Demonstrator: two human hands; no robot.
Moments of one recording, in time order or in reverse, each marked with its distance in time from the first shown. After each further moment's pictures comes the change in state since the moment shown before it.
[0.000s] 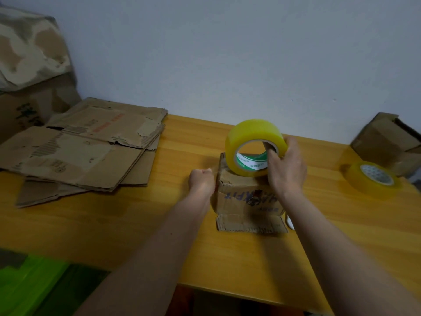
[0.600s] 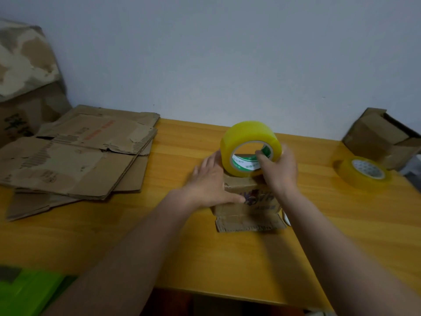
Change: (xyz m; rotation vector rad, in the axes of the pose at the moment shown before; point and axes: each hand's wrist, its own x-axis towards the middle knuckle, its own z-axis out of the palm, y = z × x) left_hand -0.009 0.016 -0.004 1.091 -0.384 0.694; right_hand 0.011 0.021 0.006 0.143 -0.075 0.082
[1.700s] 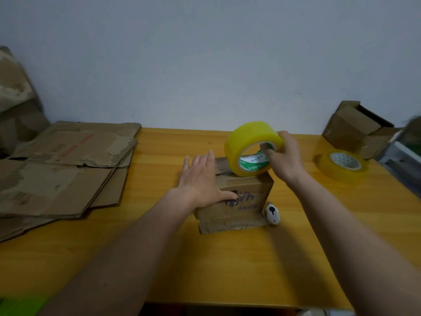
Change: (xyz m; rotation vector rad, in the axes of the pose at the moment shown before) left_hand 0.022 0.040 0.001 0.385 0.009 -0.056; right_hand 0.043 0.021 -0.060 0.054 -0.071 -0.122
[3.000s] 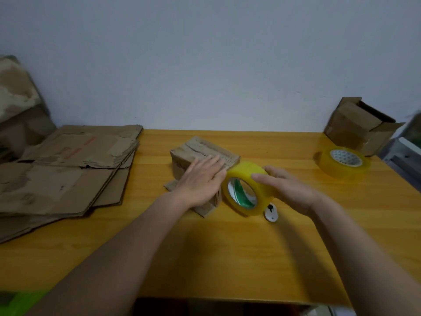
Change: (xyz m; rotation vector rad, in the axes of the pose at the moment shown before) left_hand -0.007 -0.002 0.005 -0.258 0.021 0.185; right_hand -0.052 0.010 -0.028 0.232 -0.653 0.338
